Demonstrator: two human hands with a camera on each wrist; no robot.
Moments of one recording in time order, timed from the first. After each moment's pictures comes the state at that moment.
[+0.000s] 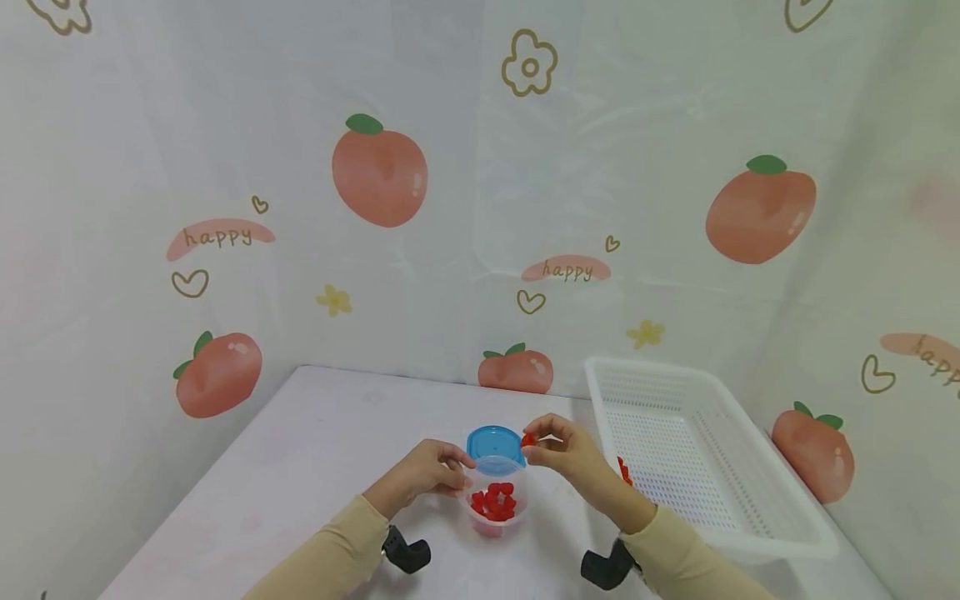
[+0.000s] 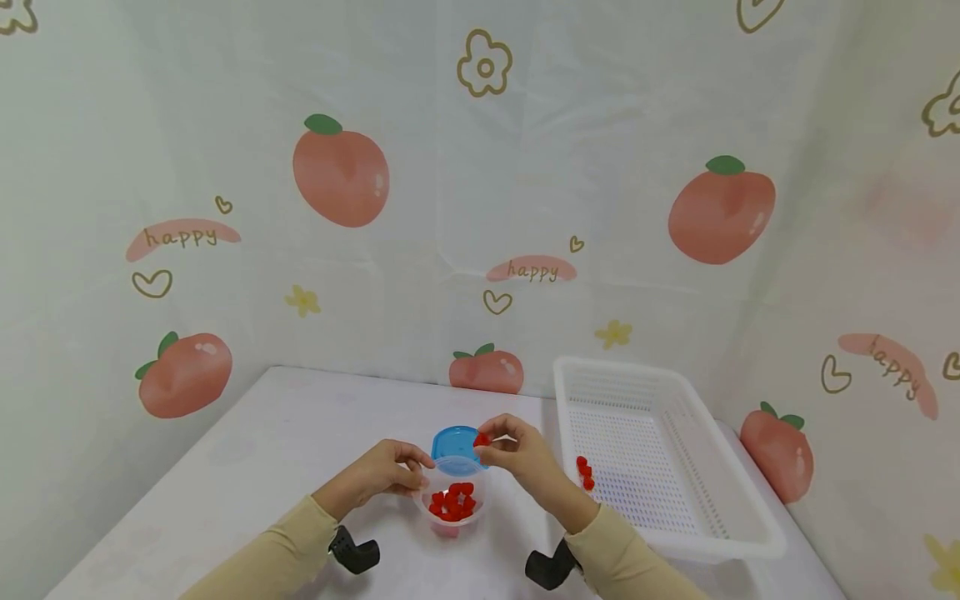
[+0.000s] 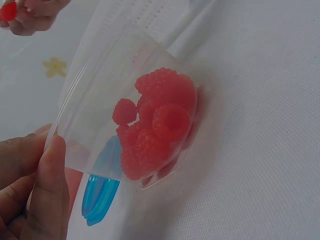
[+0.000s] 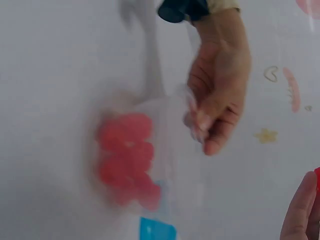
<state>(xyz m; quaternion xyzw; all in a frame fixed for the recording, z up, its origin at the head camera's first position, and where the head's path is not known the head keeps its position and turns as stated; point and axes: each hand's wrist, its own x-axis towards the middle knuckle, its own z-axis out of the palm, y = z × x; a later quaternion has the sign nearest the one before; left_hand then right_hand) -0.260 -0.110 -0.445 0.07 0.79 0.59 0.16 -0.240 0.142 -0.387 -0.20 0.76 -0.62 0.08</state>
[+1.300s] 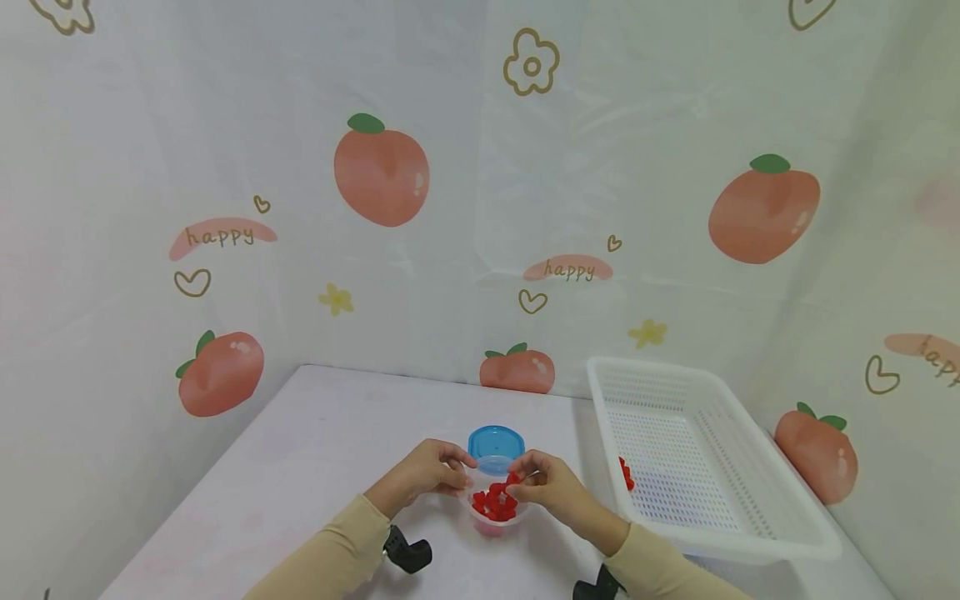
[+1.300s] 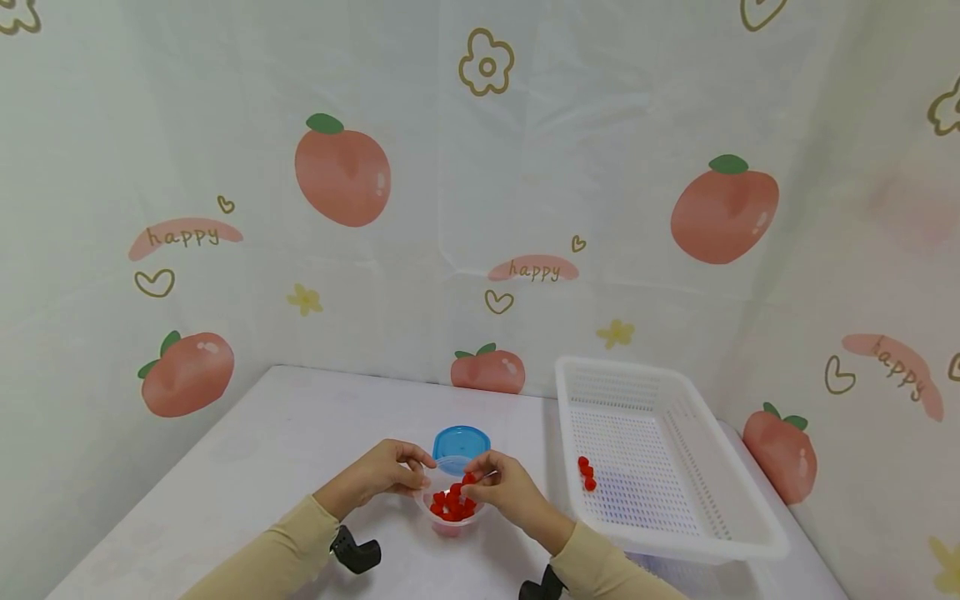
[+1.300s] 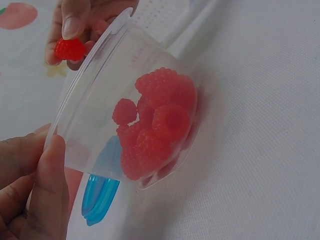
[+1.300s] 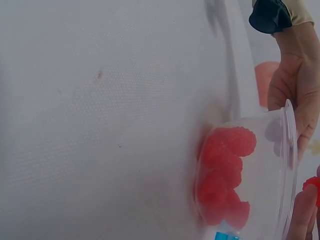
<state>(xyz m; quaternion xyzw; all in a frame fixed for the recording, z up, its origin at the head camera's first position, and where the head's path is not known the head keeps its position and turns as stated) -0.259 -0.108 -0.443 0.06 0.79 0.58 0.16 -0.235 0.124 -0.430 -0.16 0.80 -0.56 0.13</state>
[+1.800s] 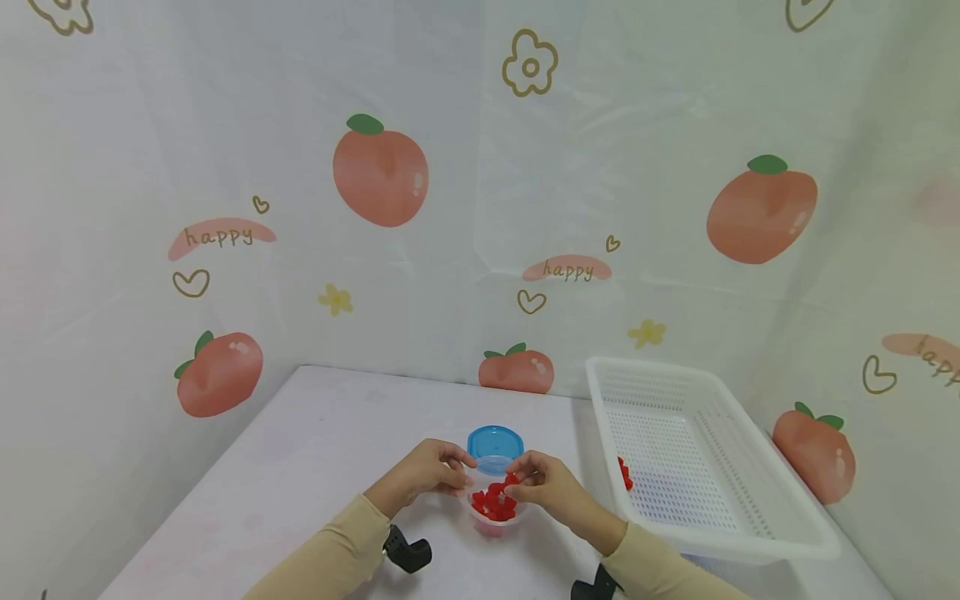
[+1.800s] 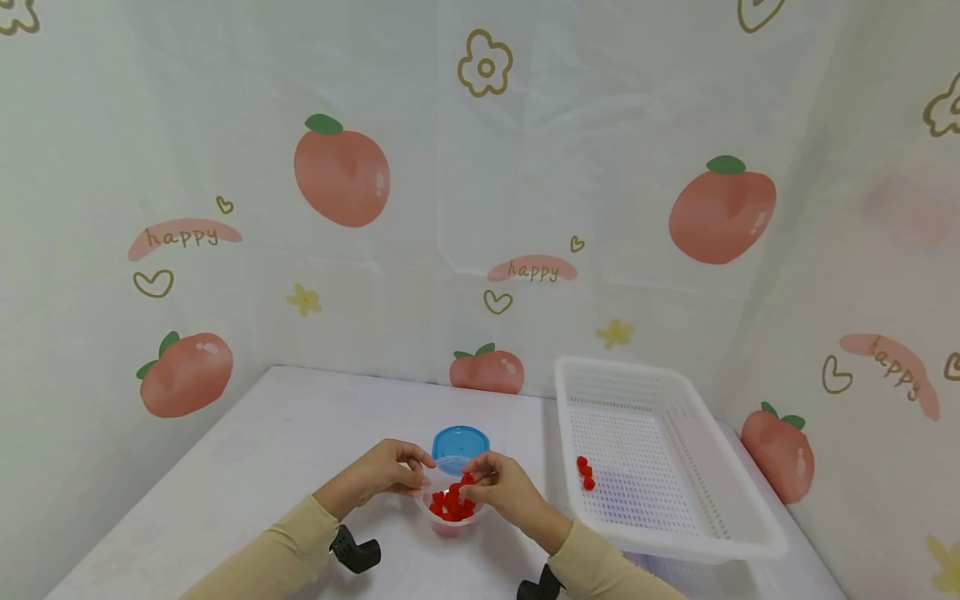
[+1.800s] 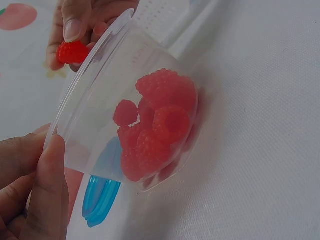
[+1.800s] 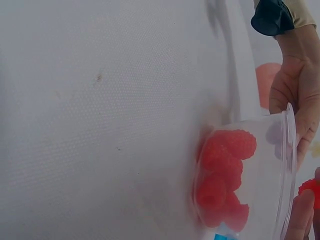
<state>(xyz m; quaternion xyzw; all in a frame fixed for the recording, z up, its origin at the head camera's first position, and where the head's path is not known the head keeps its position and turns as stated) -0.259 -0.108 -0.443 0.06 0.79 0.59 0.16 -0.236 0.123 -0.431 -0.16 0.81 -0.55 0.12</state>
